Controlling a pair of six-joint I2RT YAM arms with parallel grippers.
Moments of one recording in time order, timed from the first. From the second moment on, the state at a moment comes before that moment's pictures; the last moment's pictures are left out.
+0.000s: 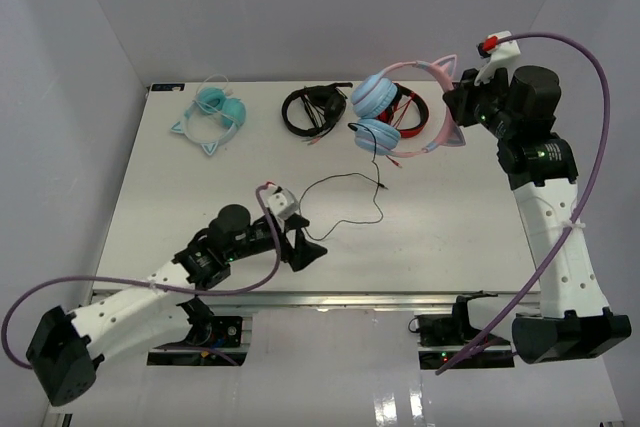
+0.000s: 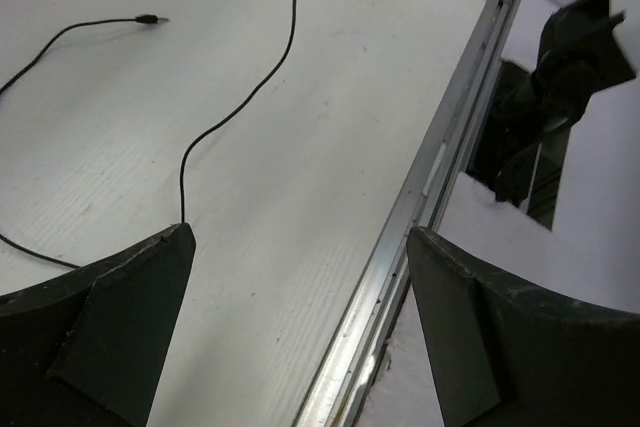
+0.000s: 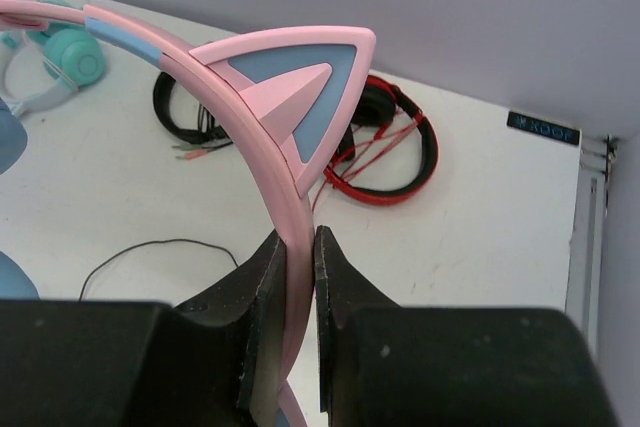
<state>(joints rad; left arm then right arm) -0.81 0.81 0.45 0.15 0.34 -0.19 0.14 1.17 1.47 -0.50 -0.25 -0.04</state>
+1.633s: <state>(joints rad) -0.43 1.58 0.88 0.15 0.73 0.28 0.32 0.97 1.19 -0.85 -0.74 -0.62</state>
